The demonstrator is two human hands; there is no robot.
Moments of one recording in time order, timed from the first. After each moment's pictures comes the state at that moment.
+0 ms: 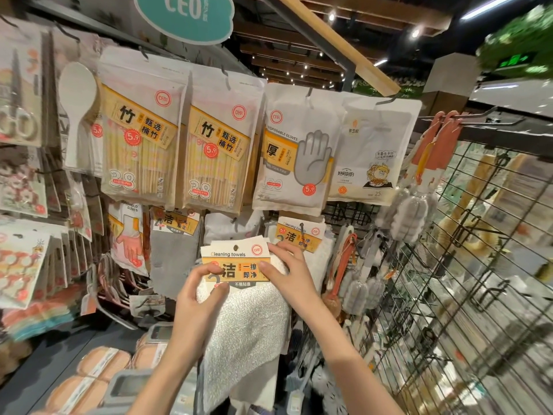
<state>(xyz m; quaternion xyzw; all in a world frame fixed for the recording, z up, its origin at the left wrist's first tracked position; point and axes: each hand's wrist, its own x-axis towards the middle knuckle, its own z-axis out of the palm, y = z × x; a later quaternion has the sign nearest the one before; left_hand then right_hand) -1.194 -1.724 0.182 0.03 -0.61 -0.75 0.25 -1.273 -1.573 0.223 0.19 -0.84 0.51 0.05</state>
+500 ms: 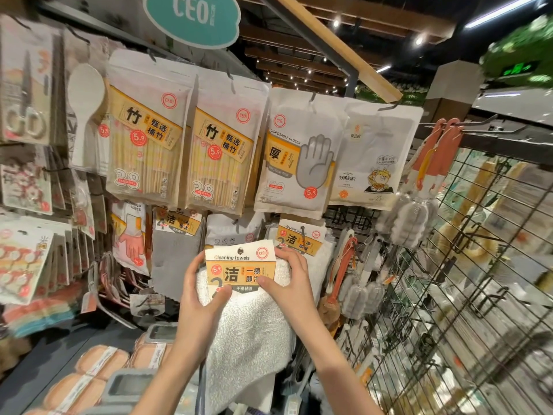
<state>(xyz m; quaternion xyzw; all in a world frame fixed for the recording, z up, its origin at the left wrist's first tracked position) -1.196 -1.718 0.175 0.05 -0.62 -0.73 0.28 -1.251 -1.574 0.215 0.19 -0.80 0.56 0.10</state>
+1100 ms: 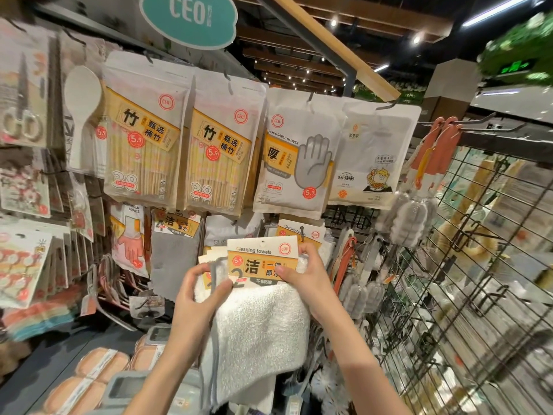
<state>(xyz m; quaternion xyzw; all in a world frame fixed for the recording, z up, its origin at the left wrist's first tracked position) -1.195 -1.726 0.180 0.06 -0.62 -0.75 0.23 -1.266 -1.549 0.235 0.16 -0.75 0.64 0.01</state>
